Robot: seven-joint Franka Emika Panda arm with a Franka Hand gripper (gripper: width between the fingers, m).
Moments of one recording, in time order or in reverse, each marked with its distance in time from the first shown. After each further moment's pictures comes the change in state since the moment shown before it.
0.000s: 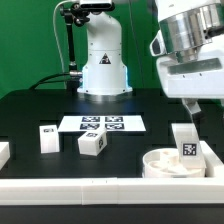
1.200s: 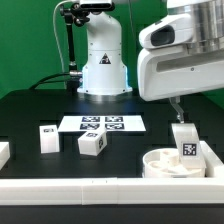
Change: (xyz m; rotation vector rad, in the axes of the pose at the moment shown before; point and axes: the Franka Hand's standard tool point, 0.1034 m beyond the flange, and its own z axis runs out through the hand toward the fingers) arm 0.004 -0.003 -0.018 -0.170 -0.090 -1.198
